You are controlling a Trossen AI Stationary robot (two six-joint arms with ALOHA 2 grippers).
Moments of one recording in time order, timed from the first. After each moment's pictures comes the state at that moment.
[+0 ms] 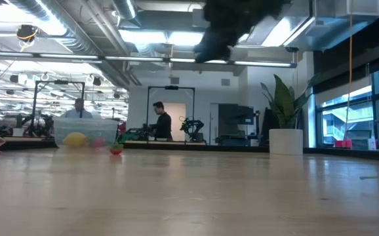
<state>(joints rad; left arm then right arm) -0.41 1.08 1.09 -0.45 -0.97 -0.17 -0.25 1.60 1.32 -0.40 -0.22 -0.04</state>
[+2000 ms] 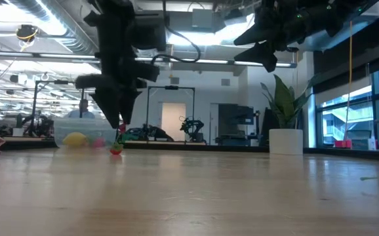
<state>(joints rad) 0.13 1.63 1.08 -0.85 -0.22 0.30 -0.25 1.14 0.72 0.04 -0.20 0.28</state>
